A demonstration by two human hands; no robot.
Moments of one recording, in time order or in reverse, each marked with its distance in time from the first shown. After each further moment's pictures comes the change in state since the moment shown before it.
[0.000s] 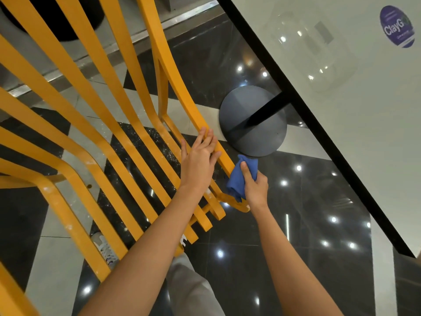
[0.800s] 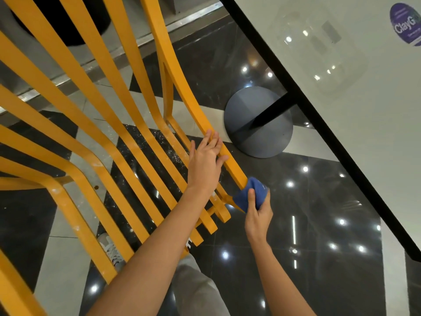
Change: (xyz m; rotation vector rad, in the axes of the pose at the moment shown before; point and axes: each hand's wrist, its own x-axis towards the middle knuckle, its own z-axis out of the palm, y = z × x) left_hand 0.002 0.007 -0.004 -0.019 -0.010 -0.003; right_hand -0.052 0.042 0.001 -0.027 0.168 -0.160
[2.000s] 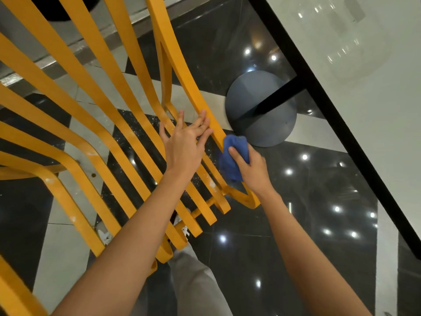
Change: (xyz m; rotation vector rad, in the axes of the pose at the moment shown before) left_hand 0.018 -0.038 -0.017 0.096 0.116 -0.083; right_hand 0.079 -0.055 0.028 -0.252 -0.484 -0.171
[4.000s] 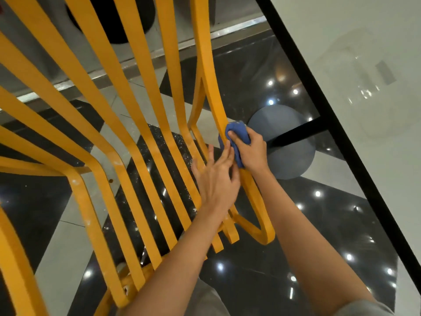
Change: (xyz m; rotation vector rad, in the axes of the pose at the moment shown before) left_hand -0.017 0.036 0.001 -0.046 0.026 -0.191; right_hand 0.092 -0.087 0.030 0.018 0.049 -0.115
